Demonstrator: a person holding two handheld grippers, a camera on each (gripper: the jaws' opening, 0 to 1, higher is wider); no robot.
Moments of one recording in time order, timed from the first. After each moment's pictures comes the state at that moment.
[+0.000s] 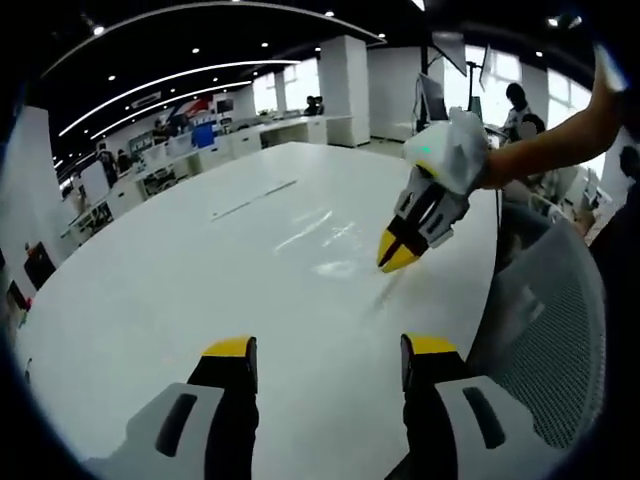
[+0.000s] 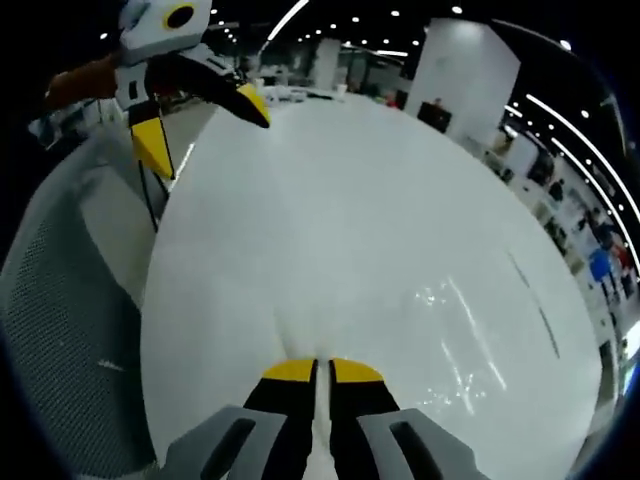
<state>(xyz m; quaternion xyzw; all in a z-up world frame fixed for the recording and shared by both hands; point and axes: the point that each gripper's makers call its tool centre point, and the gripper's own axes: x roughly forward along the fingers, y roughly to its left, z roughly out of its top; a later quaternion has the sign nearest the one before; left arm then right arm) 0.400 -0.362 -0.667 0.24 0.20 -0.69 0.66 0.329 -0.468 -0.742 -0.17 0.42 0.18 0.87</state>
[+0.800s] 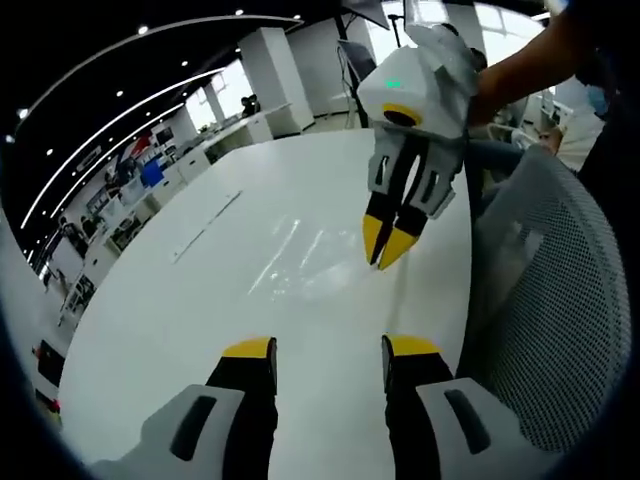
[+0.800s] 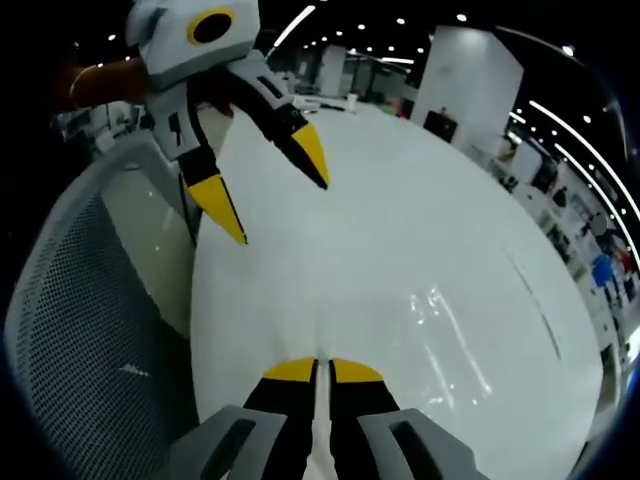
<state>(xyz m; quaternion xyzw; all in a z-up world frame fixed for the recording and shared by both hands) 0.359 -0.384 -0.677 0.36 0.11 -0.73 0.57 0.303 -0.430 -0.723 -0.17 0.40 0.20 0.88</state>
